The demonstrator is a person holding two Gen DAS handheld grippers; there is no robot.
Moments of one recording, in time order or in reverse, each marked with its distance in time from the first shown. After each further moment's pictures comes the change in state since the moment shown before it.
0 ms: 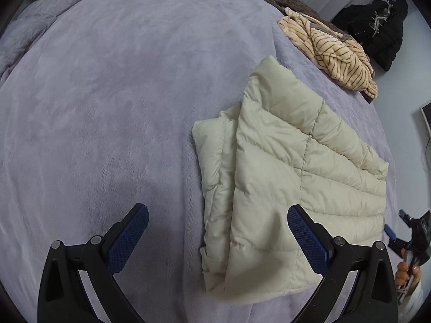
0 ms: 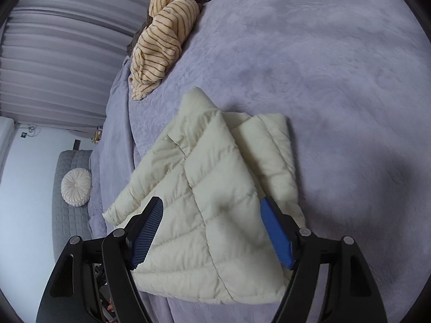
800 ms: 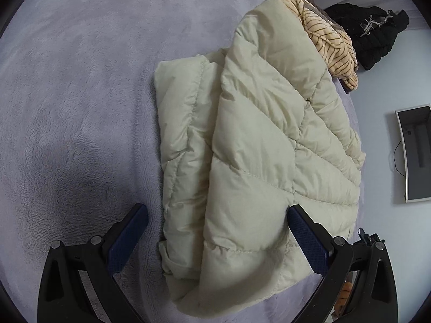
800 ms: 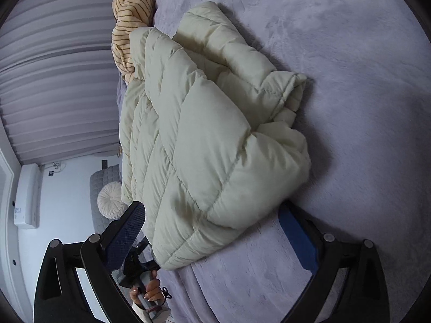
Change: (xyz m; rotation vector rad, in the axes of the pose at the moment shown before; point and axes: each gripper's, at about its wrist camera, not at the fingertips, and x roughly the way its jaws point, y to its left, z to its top) left arm 0.057 -0.005 -0.013 -0.044 0.162 -0.222; right arm 0.042 -0.056 -0.104 0.285 0.061 0.221
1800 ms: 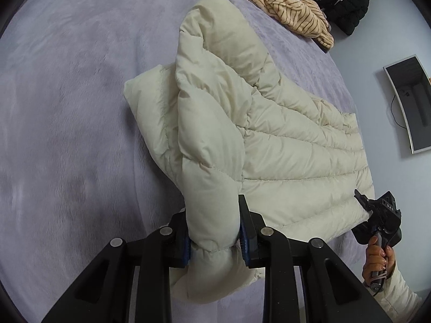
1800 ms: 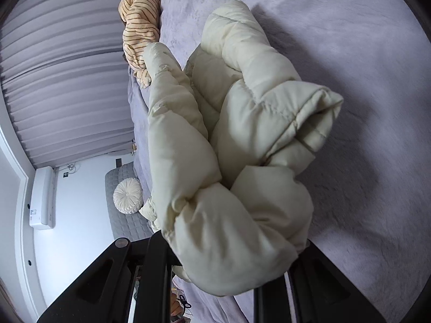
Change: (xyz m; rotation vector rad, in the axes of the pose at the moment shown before) left arm -0.055 -0.026 -0.113 0.150 0.024 0.056; right arm -0.057 -0.011 -0.058 0.055 0.033 0.058
